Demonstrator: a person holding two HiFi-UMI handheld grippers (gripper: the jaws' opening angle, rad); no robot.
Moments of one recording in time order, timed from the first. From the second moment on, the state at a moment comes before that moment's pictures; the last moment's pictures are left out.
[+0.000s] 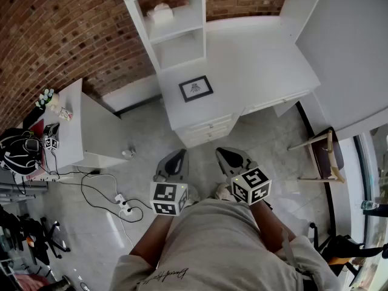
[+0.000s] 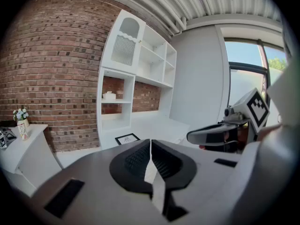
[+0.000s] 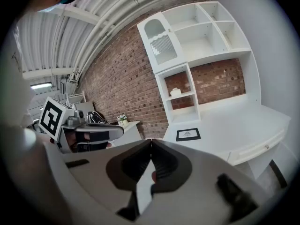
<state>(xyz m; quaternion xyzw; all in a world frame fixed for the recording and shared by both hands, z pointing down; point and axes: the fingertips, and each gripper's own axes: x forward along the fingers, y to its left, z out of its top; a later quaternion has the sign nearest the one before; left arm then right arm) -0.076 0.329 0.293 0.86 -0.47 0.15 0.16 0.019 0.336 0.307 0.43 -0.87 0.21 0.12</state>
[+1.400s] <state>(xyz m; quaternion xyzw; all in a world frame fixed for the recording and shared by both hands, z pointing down) -0.164 0.331 0.288 0.88 -0.43 0.15 0.12 -0.062 0.331 0.296 0.47 -0.85 0.20 0.11</state>
